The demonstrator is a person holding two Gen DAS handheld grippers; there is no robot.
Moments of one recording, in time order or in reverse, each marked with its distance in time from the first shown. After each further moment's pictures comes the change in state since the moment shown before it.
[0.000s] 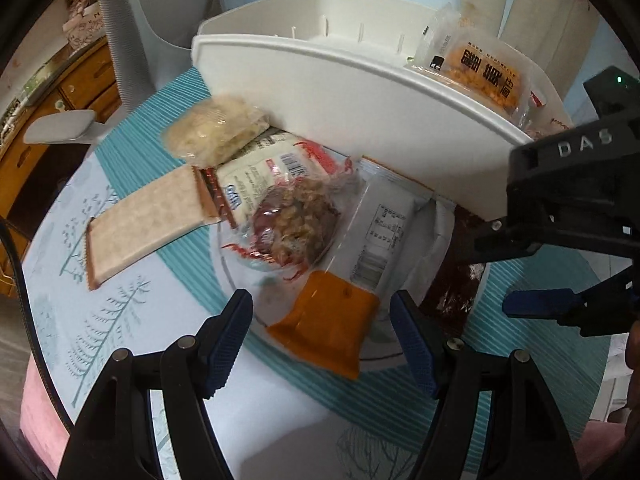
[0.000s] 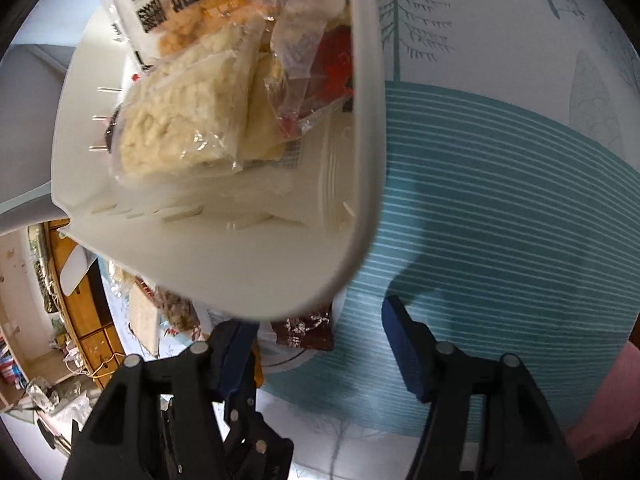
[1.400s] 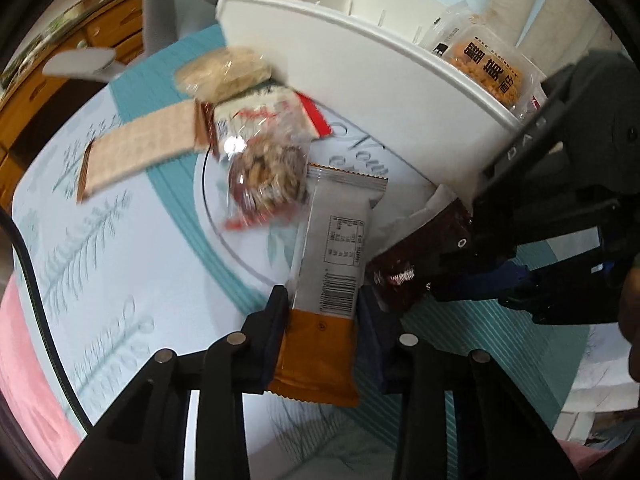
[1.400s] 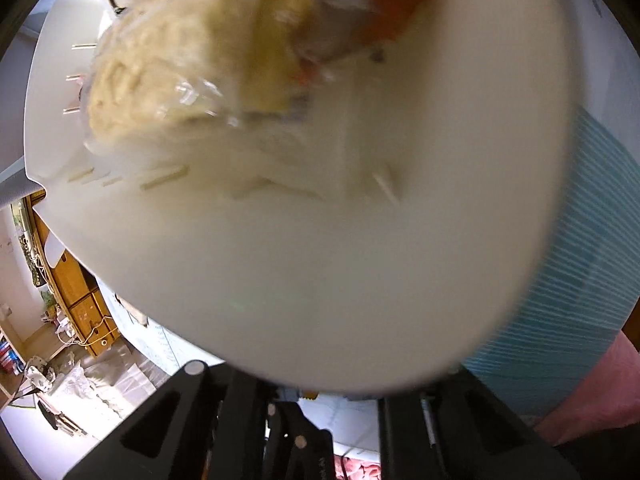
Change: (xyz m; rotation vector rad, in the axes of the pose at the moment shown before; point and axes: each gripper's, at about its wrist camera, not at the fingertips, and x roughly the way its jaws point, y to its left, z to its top) left arm -0.012 -0.011 -0.026 -0.199 0.065 -0.024; right arm 0.032 0.015 -0.004 -0.023 0.227 -0.049
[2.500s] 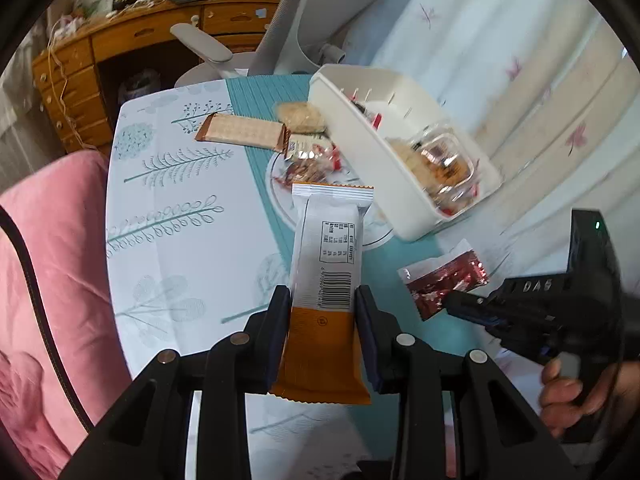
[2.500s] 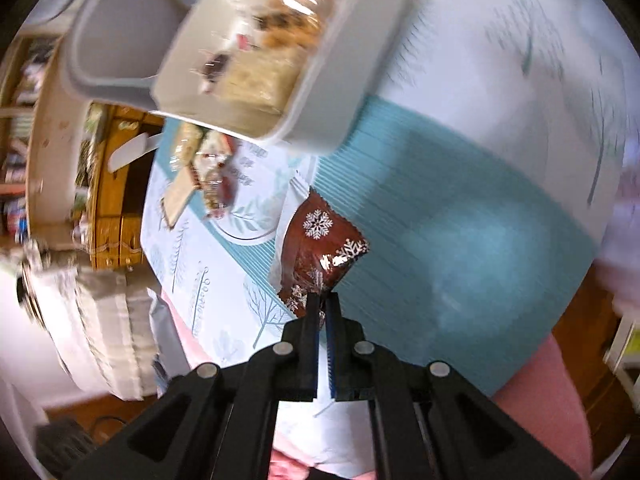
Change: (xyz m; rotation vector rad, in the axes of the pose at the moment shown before) left arm -0.170 -0.019 -0.089 -0.389 -0.207 -0.032; right arm -0.112 -0.076 -0.071 -0.448 -0.203 0.119
